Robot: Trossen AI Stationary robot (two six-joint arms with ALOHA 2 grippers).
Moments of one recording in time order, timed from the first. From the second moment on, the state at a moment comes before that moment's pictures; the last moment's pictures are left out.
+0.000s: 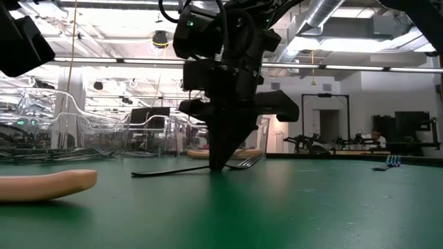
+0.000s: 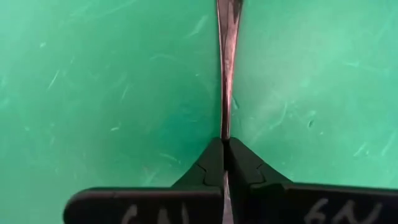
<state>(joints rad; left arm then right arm) -0.81 1.11 0.62 -0.35 -0.50 -0.99 0.07 2.26 1.66 -0.73 -0.10 -0.76</state>
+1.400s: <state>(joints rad) -0.86 1.04 0.62 -0.36 -0.65 -1.04 -0.02 2.21 1.76 -0.52 -0.14 -0.37</state>
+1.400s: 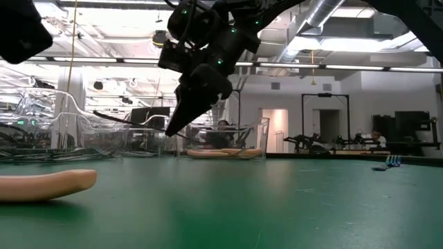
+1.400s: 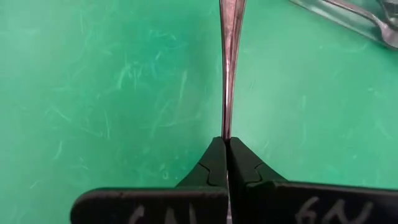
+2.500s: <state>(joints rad) -0.86 0.35 0.62 -0.33 -1.25 -0.74 -0.05 2.21 1.97 -0.25 -0.16 -0.17</state>
